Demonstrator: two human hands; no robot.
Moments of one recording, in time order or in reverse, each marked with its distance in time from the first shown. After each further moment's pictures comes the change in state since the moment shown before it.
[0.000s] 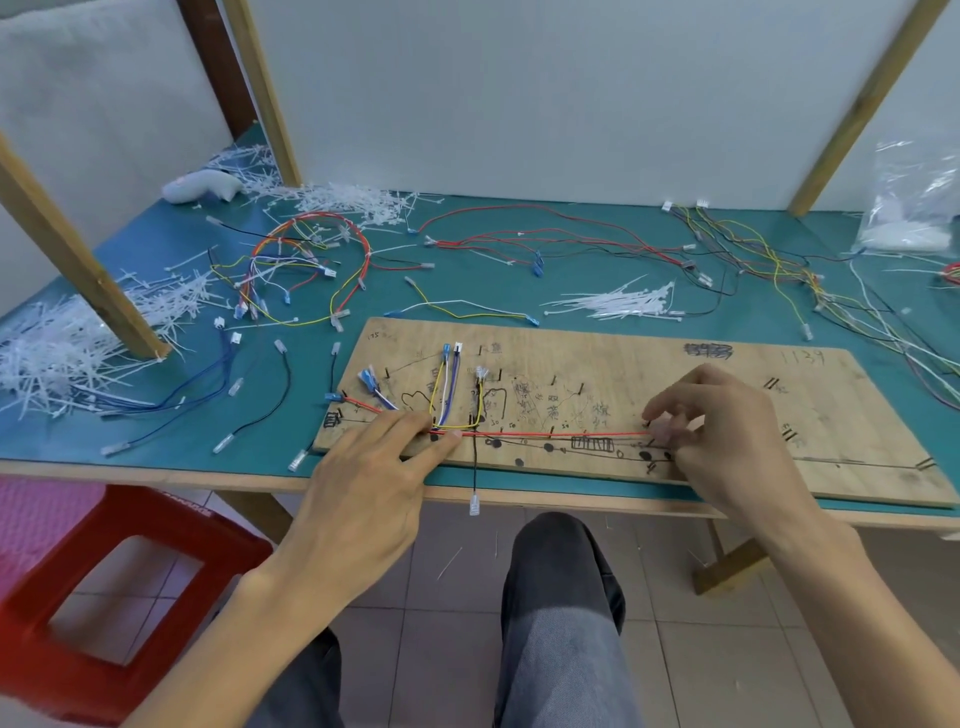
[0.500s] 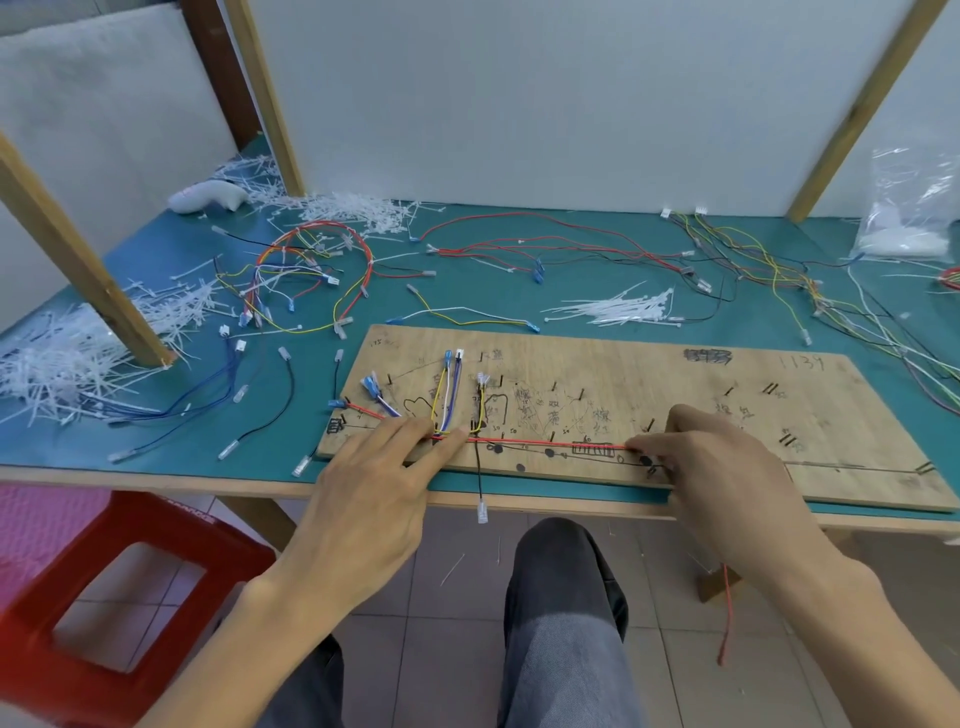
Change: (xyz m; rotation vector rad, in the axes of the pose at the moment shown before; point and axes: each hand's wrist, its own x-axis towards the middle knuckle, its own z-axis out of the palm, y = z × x) left_hand -0.002 0.004 -0.006 -0.018 -0.020 -0.005; right_hand -0.029 -0.012 0.002 -0.456 -0.148 -0.122
